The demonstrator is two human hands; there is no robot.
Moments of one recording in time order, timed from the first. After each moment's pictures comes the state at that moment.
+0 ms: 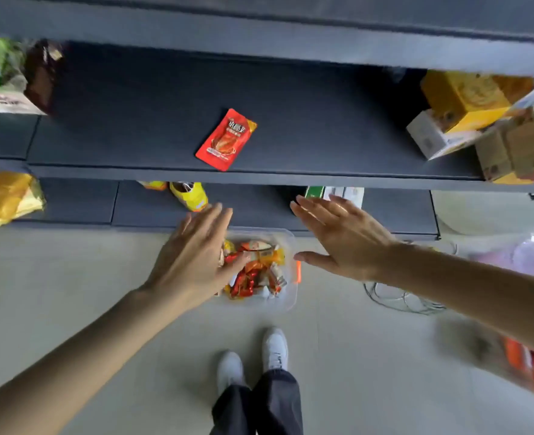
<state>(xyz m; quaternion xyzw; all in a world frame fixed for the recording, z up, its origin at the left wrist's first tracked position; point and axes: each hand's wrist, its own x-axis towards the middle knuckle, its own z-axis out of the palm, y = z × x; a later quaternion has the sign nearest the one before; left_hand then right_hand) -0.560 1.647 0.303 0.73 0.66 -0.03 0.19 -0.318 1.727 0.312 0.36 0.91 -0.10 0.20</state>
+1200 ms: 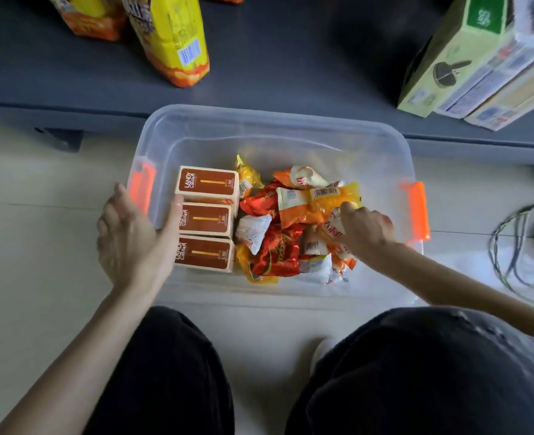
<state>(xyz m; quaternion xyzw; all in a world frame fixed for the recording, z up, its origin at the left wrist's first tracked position) -0.649 1.573 -0.191 0.37 0.91 0.13 0.14 -0.369 1.671 -0.229 0.61 0.75 -0.10 0.22</state>
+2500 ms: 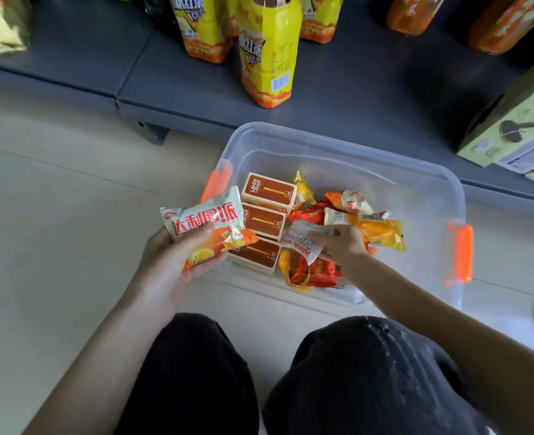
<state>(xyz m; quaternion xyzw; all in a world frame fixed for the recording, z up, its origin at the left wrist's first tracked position) -0.662 1.516 -0.123 0.06 0.66 0.57 0.49 -0.464 1.653 -0.220 0.68 0.41 -0.61 -0.10</state>
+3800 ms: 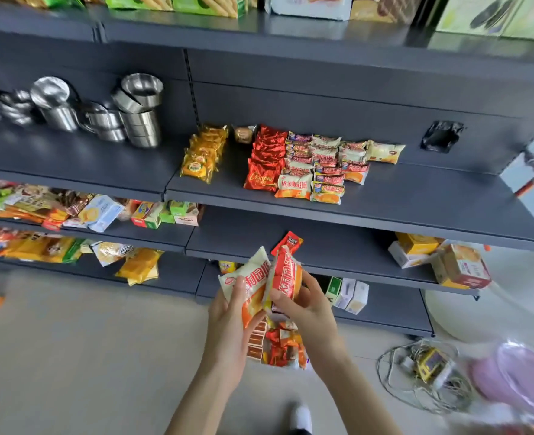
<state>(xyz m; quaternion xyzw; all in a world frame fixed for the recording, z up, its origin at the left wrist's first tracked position) -0.585 1.430 0.635 0.12 0.57 0.64 0.50 -0.473 1.474 0.632 0.48 0.47 -0.66 -0.34</state>
